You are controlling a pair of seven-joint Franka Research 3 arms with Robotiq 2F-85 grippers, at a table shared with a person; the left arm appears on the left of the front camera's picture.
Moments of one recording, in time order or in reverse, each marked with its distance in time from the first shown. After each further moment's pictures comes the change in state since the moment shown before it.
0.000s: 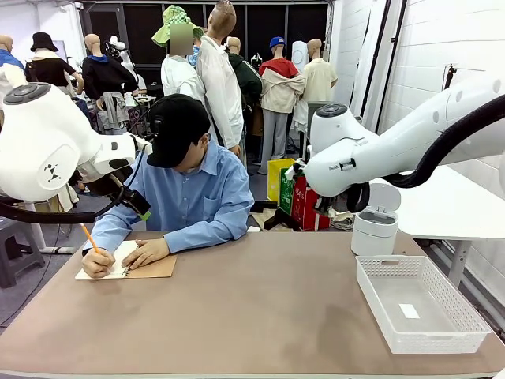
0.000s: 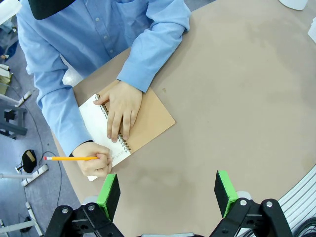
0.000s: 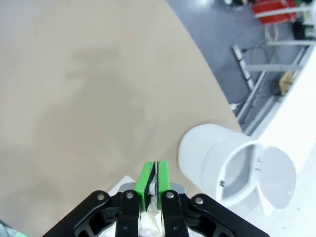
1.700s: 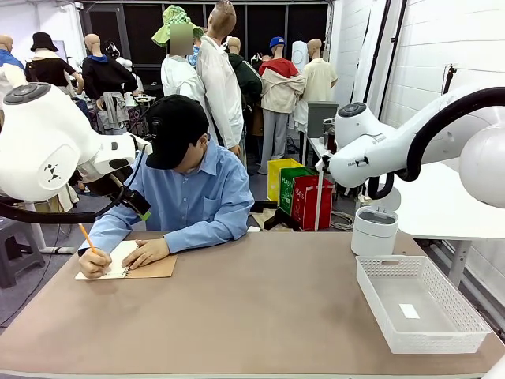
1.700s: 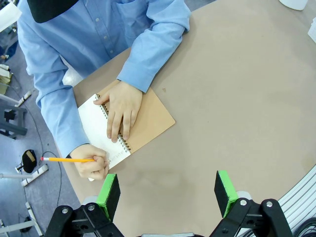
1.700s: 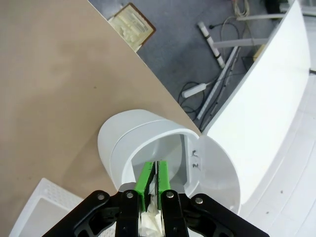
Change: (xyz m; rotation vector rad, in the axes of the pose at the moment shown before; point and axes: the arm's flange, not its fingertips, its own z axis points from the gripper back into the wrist) left arm 0.000 0.000 0.000 0.000 0.000 0.000; right arm -0.021 -0.115 -0.054 -0.122 0.073 -0.036
